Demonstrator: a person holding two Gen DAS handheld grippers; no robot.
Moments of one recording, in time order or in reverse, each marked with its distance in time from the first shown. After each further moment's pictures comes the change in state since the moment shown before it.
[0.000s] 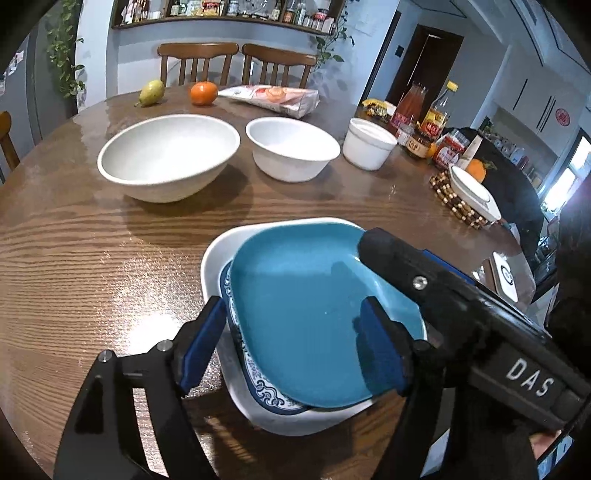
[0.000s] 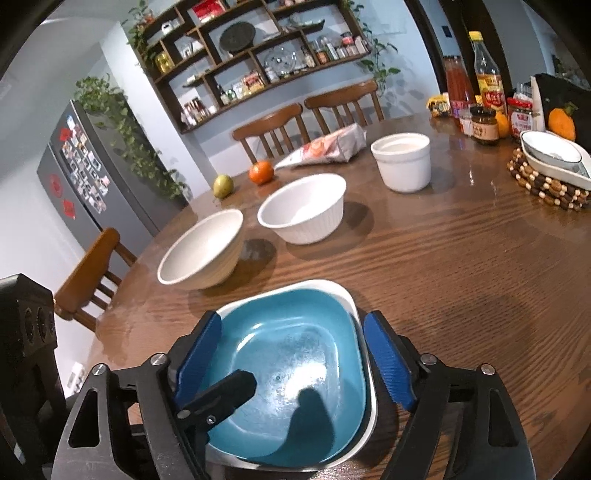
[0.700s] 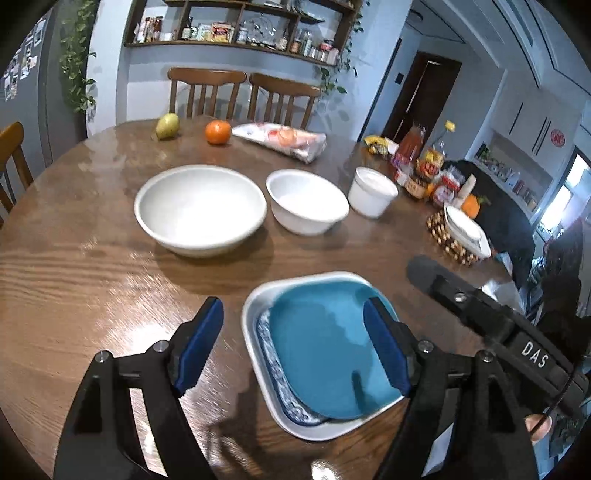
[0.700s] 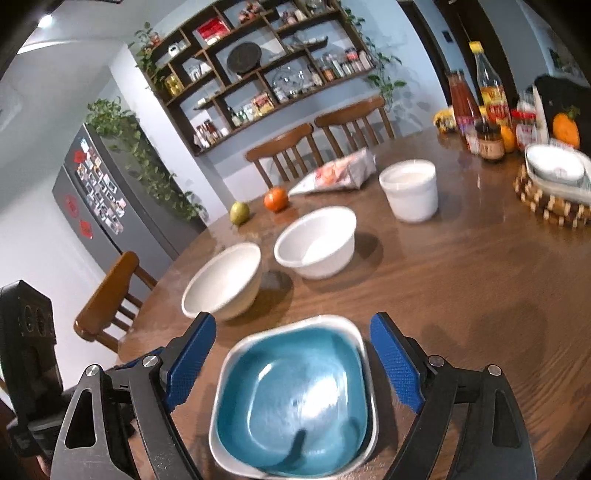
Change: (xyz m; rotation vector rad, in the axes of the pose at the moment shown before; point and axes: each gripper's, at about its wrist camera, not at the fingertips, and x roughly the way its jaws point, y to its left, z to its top) left arm -0.041 0.024 0.032 -0.032 -0.106 -0.009; right arm -0.018 -0.001 0.026 0.024 -0.073 0.073
